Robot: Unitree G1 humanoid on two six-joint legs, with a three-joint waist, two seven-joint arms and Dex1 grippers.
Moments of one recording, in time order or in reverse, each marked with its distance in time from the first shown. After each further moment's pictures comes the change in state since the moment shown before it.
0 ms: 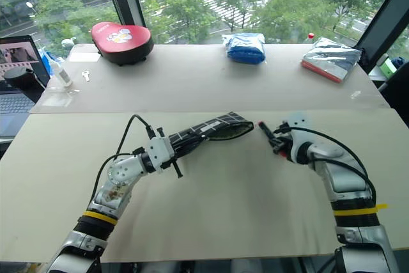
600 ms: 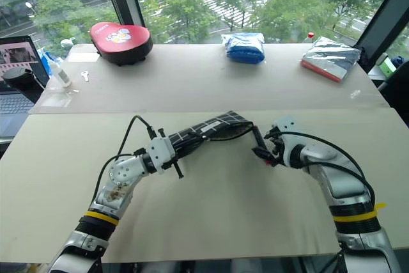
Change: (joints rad) left arm 0.000 -0.011 -0.002 0.013 0.000 0.000 -0.002; right arm 0.019 -0.020 0.126 -0.144 0.055 0.136 0.052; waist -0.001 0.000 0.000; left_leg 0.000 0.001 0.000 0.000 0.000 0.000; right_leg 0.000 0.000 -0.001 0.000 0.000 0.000
